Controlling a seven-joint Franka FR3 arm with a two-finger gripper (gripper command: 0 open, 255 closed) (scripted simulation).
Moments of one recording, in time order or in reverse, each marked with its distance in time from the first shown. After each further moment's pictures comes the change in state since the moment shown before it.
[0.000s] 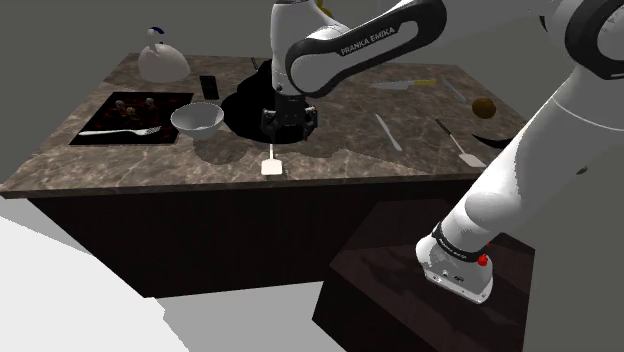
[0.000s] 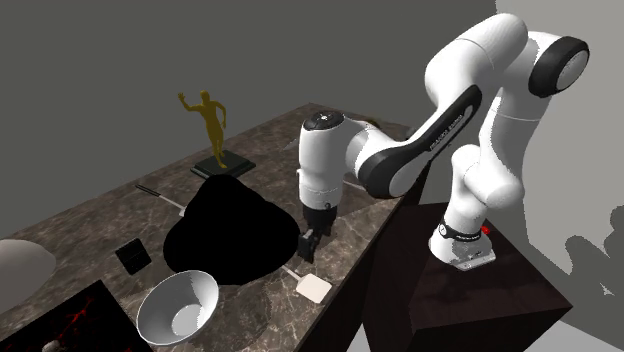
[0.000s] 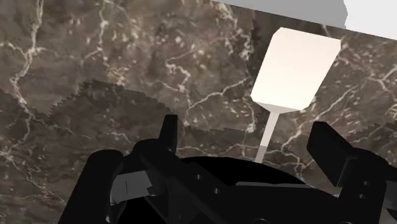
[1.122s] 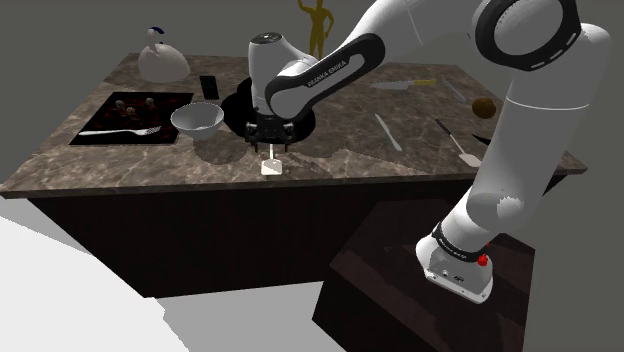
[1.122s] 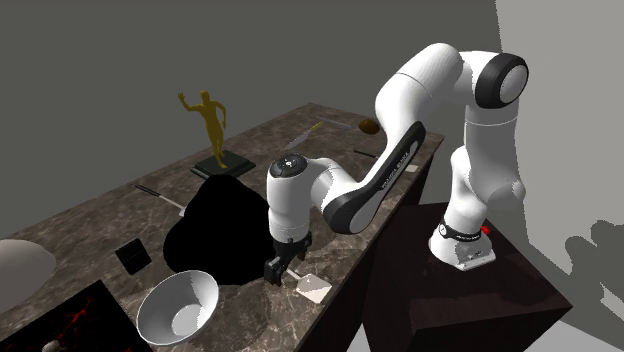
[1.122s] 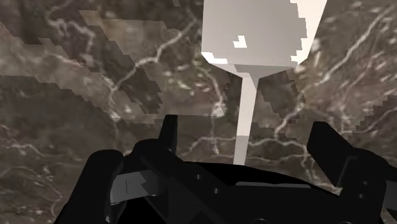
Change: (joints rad) arm 0.033 0.314 -0.032 0.163 -0.199 0.139 0.267
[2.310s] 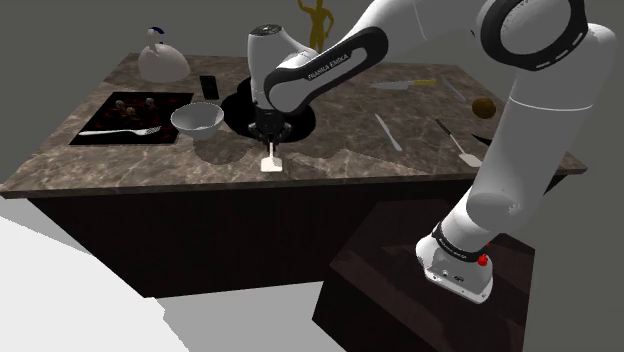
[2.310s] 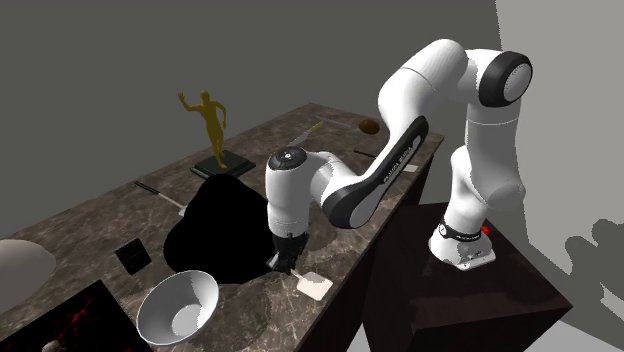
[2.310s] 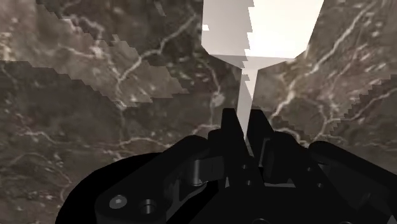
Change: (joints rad) arm -0.003 -0.021 0.004 0.015 0.014 -0.034 -0.009
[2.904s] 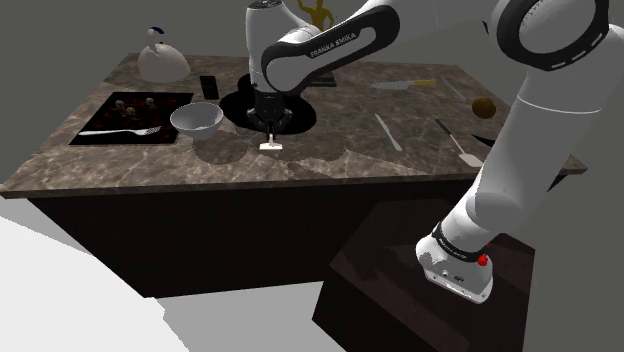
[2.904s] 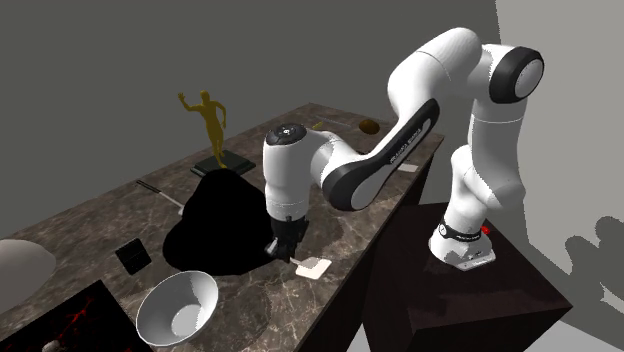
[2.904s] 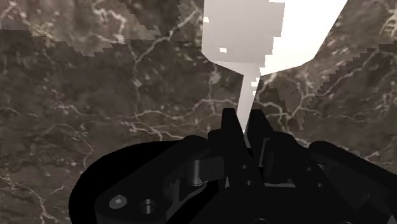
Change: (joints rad) arm -0.009 -0.061 0.011 0.049 0.039 -0.105 -0.031
